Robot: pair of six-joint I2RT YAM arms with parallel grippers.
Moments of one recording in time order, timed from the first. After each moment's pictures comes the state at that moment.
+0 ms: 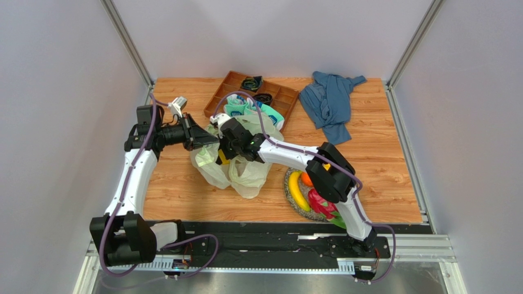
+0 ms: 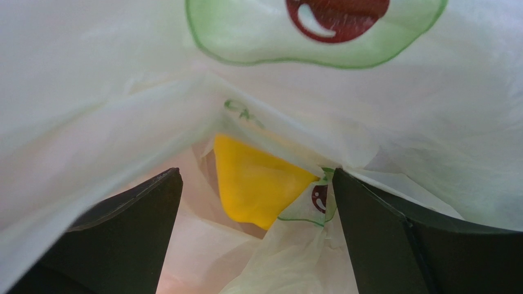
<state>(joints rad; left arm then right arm) 0.09 1.18 1.00 -0.53 1.12 -0.60 0.95 2.15 1.67 -0.16 0.02 0.24</state>
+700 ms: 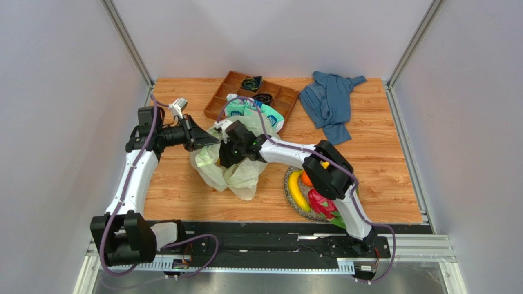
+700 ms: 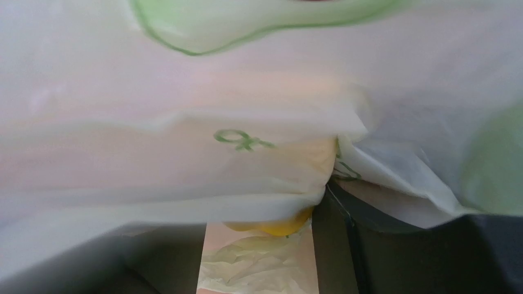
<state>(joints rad) 0.09 1.18 0.97 -0.49 1.12 -0.60 0.92 2.21 1.65 -0.18 -0.10 0.22</state>
